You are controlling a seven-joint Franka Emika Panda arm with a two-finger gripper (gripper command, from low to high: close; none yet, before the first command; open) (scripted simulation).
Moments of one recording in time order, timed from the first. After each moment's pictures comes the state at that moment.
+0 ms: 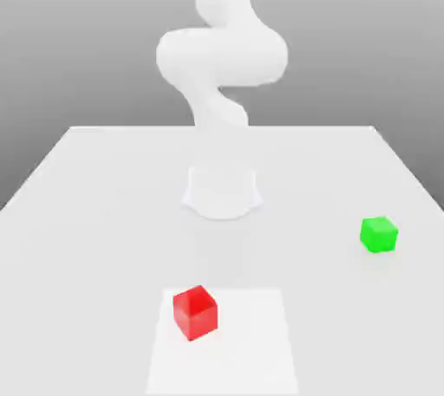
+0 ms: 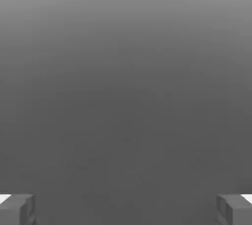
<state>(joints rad) 0.04 -0.72 -0.05 -2.35 0.02 2.35 0.72</state>
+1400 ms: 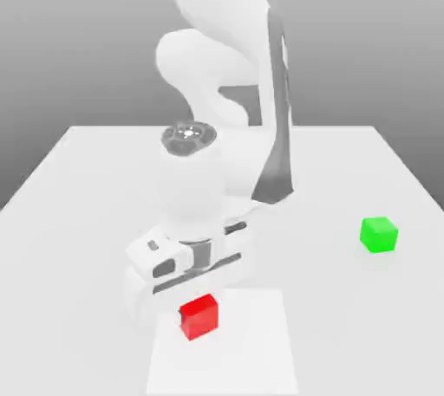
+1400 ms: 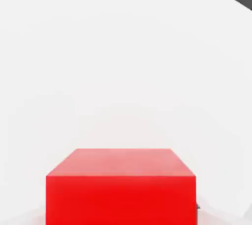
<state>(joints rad) 0.12 0.20 -0.18 -2.74 0.18 2.94 -0.02</state>
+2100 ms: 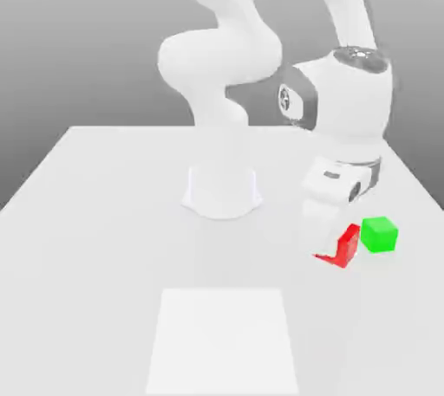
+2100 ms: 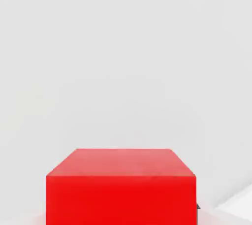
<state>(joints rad) 0.58 -0.14 0.15 -2.85 0.13 2.71 0.32</state>
